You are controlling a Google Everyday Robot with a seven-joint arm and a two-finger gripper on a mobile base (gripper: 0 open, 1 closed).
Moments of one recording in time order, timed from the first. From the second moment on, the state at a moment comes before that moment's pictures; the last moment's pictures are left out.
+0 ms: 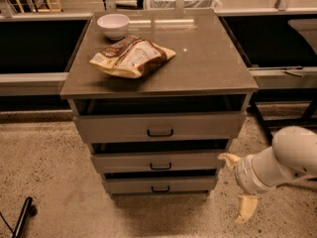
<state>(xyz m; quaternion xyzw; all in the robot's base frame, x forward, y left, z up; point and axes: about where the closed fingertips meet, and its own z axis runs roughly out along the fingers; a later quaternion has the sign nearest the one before) 0.407 -0.197 0.623 -0.70 0.68 0.11 0.19</state>
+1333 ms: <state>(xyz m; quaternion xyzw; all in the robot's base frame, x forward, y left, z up) 0.417 -0.184 0.537 -0.76 0.61 0.09 0.20</state>
